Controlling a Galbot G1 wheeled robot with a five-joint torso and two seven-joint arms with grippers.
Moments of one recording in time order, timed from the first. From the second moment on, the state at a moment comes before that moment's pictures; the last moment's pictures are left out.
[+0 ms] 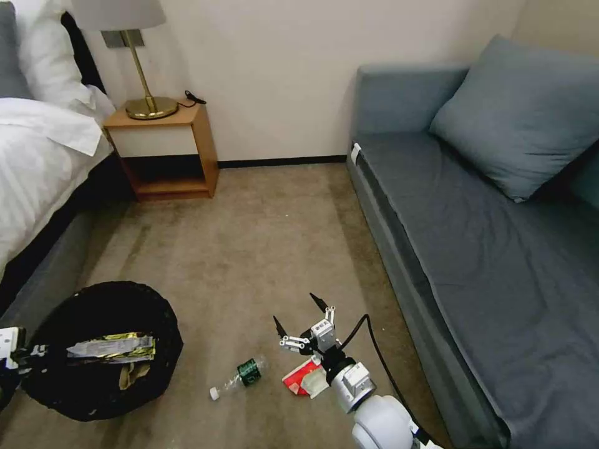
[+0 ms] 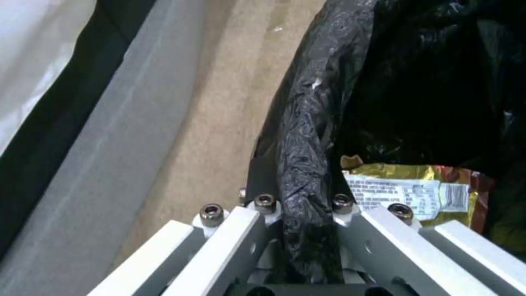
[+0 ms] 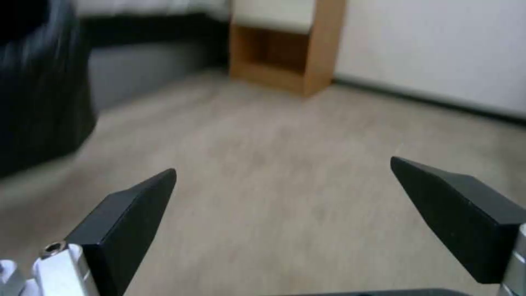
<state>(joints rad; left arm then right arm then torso) 1.74 -1.13 -1.28 -2.06 -0.54 0.74 0.12 -1.31 1.16 -0.06 1.79 0.06 0.04 -0.03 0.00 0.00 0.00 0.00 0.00</state>
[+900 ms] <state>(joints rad) 1.76 -1.15 -1.28 -2.07 -0.52 0.74 0.12 -0.97 1.07 -0.18 1.23 -0.20 0.20 -0.56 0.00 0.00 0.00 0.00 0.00</state>
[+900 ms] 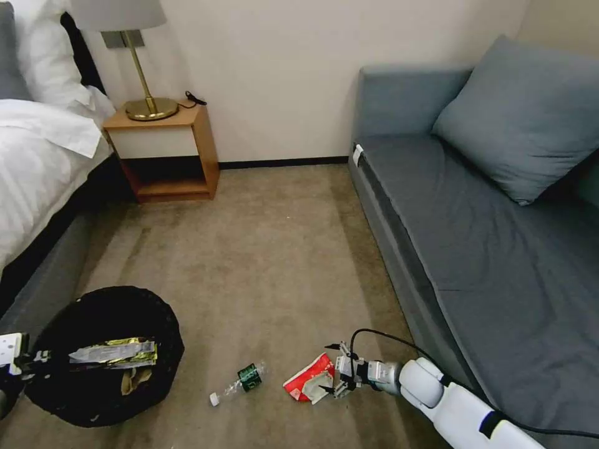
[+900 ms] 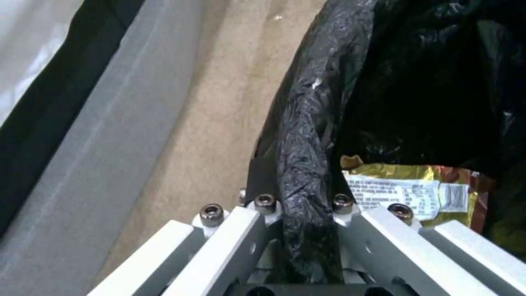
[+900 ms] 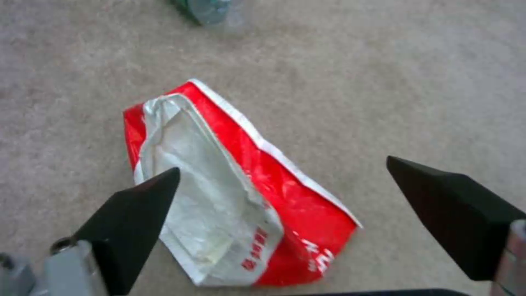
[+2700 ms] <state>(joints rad) 1.77 -1.16 -1.27 -2.09 -0.52 0.74 0.12 -0.90 1.18 -0.31 1.77 0.35 -0.06 -0.21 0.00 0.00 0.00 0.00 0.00</state>
